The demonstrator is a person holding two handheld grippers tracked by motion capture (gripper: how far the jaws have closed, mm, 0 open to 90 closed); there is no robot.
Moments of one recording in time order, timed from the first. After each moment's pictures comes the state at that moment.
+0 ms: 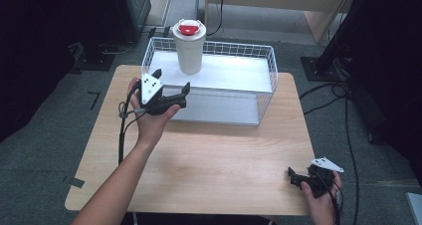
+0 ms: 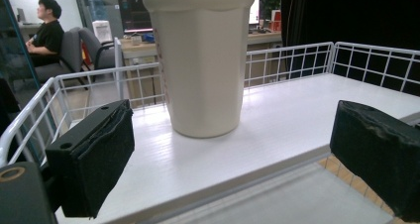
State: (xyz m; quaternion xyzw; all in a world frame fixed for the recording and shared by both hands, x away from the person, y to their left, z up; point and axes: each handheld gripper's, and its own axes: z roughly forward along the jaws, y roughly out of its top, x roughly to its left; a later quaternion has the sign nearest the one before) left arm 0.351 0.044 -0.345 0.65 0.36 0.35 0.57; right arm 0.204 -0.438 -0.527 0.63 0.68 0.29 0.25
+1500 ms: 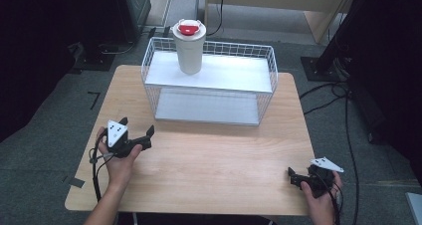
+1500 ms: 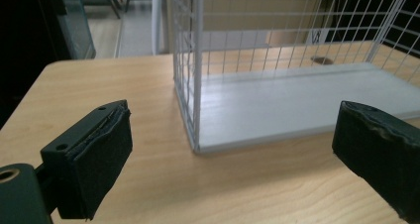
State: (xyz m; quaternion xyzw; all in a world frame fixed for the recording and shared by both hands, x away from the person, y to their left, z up) left arm 0.294 0.143 -0.461 0.66 0.48 0.32 0.49; right arm 0.204 -0.438 -0.527 0.63 0.68 0.29 0.25
